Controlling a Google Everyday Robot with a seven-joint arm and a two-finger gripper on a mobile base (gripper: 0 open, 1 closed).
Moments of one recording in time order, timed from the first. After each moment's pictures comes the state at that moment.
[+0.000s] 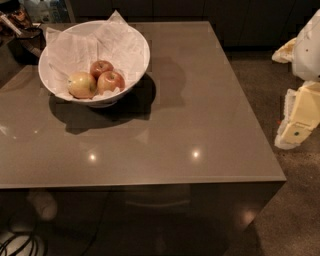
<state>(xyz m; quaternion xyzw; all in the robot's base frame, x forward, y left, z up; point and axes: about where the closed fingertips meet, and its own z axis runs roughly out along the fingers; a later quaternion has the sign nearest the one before) 0.438 -0.217 0.976 -0.60 0.78 -0.03 0.16</state>
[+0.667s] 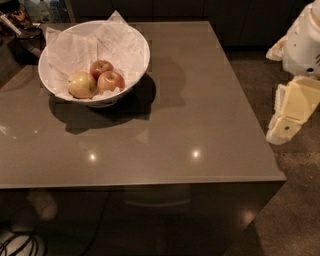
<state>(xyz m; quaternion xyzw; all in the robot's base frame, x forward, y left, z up) 0.444 -0.209 0.978 -0.60 0.79 -0.04 0.15</state>
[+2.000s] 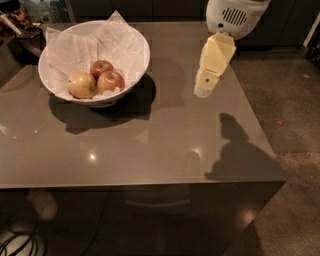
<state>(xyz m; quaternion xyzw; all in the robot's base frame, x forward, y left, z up) 0.532 -0.107 0.999 -0.58 0.79 -0.02 0.16</state>
